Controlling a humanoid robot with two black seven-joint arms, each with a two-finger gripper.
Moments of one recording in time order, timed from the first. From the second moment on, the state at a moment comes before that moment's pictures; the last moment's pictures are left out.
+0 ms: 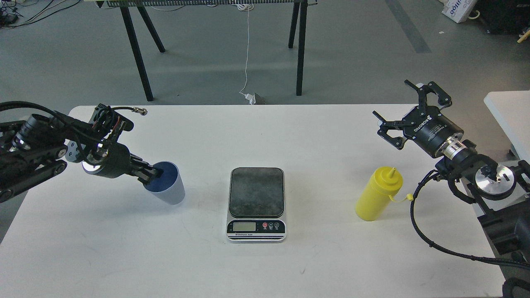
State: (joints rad) left arm -1.17 0.71 0.02 -1.06 1.77 -0.49 -0.49; right arm 0.48 -0.35 1.21 0.85 0.06 0.49 -0.27
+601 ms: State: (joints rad) left arm -1.28 0.35 0.03 -0.98 1.64 -0.49 -0.49; right arm 0.48 -0.35 1.20 0.85 0.06 0.49 -0.27
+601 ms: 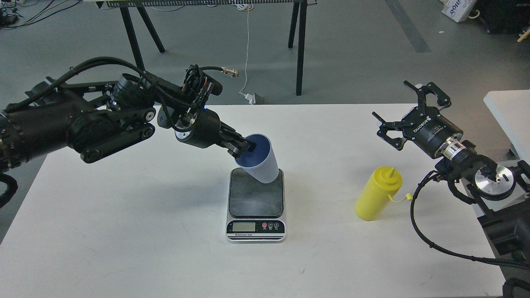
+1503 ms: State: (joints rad) left arm -1.18 0.29 0.04 -0.86 1.64 -0.49 -0.49; right arm 0.48 -0.35 1.21 0.85 0.06 0.49 -0.27
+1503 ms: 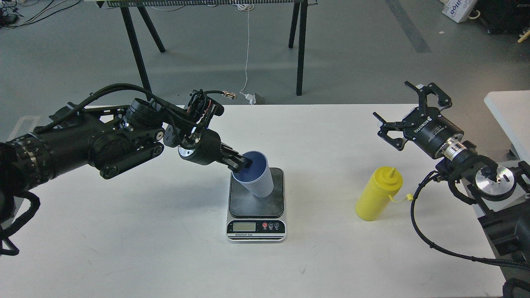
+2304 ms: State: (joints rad) left arm -1.32 0.39 -0.01 -0.85 1.32 -0.49 -0.49; right arm 0.49 -0.37 1.17 0.85 0.04 0.49 -0.28
